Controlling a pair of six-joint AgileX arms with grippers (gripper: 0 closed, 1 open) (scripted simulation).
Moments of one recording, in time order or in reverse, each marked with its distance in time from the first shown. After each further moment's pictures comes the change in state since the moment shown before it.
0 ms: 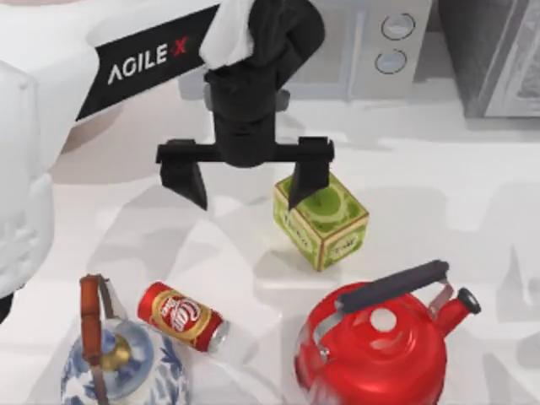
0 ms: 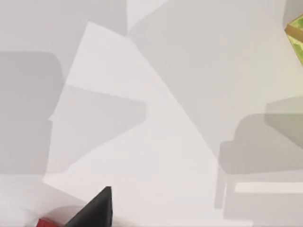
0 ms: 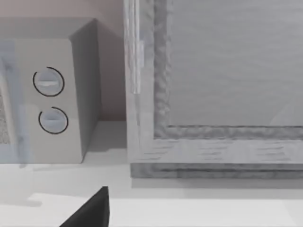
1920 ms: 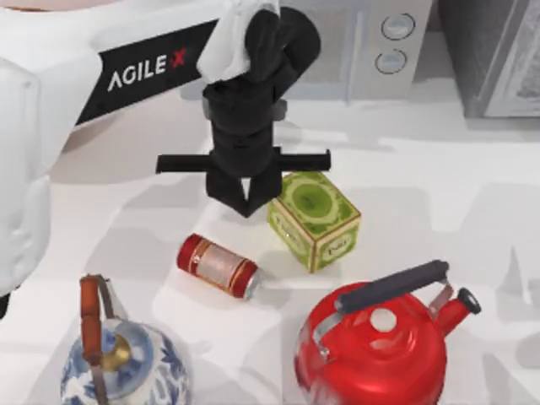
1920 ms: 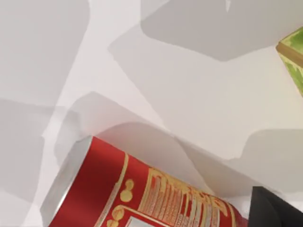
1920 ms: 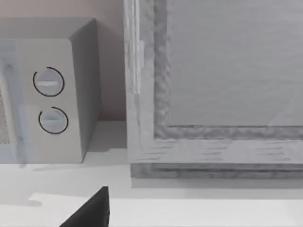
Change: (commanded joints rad) left arm 0.002 0.001 -0.074 0.083 0.000 0.002; right arm 0.000 0.000 0.000 0.000 0.000 0.000
